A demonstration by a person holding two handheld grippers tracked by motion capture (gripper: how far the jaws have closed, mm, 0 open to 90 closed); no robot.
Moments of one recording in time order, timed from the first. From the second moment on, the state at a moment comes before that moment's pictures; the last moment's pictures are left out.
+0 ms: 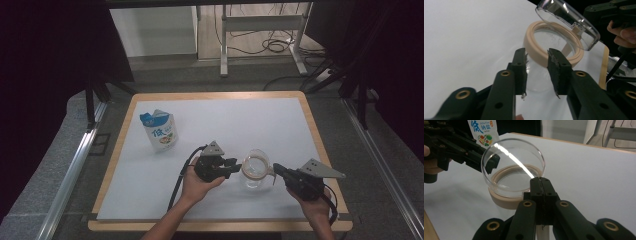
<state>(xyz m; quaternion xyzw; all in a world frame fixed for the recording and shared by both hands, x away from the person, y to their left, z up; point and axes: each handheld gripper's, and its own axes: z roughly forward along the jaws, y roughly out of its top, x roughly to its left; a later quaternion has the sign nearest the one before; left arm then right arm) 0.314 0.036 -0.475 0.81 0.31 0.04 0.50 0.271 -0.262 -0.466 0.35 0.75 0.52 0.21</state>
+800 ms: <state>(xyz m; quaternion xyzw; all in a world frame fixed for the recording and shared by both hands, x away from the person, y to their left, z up) 0.315 -0.008 -0.443 0.81 0.26 0.03 0.52 0.268 -0.266 -0.470 0.36 0.75 0.51 0.21</state>
